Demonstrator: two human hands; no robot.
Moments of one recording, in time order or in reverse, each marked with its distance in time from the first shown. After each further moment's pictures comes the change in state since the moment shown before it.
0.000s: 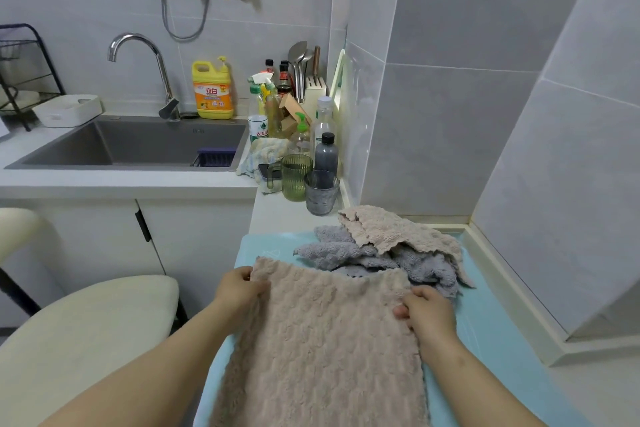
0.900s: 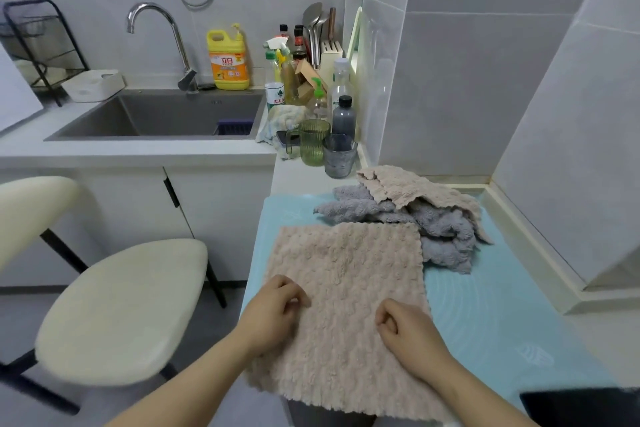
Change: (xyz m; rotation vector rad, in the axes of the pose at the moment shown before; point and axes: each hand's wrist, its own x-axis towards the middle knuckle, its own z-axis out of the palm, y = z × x) left_hand -0.079 -0.057 0.002 0.666 -0.251 0.505; right_hand -0.061 0.064 0.004 -0.820 -0.481 -0.528
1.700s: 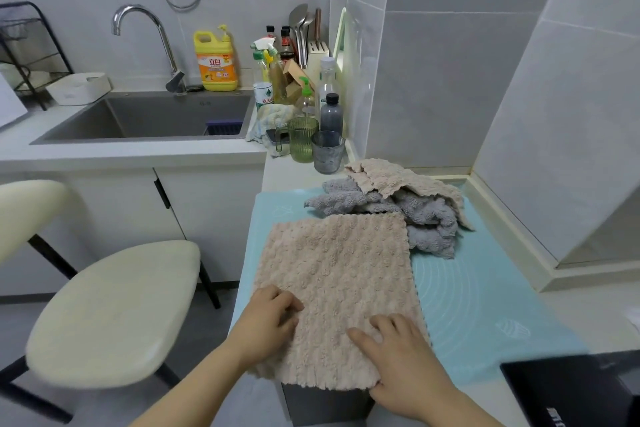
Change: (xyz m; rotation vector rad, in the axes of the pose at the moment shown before) left_hand -0.024 -0.003 0.015 0.126 0.005 0.067; right_hand -0.051 -0.002 0.018 -0.575 -0.066 -0.210
